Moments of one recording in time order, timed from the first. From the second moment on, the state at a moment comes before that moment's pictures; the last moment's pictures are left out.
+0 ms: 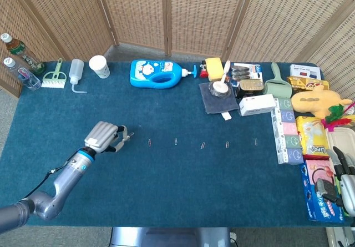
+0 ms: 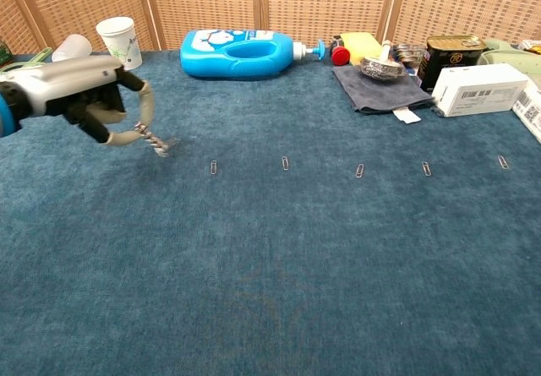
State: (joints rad) left arm -0.67 -1.47 -0.14 -1.41 1.33 0.93 0.04; right arm 0.01 -1.11 0.03 -1.43 -1.52 1.49 0.29
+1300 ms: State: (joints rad) left arm -0.77 -1.54 -0.21 -1.31 1.26 0.91 0.07; right arm 0.00 -1.10 0.03 -1.41 -1.51 1.49 0.31
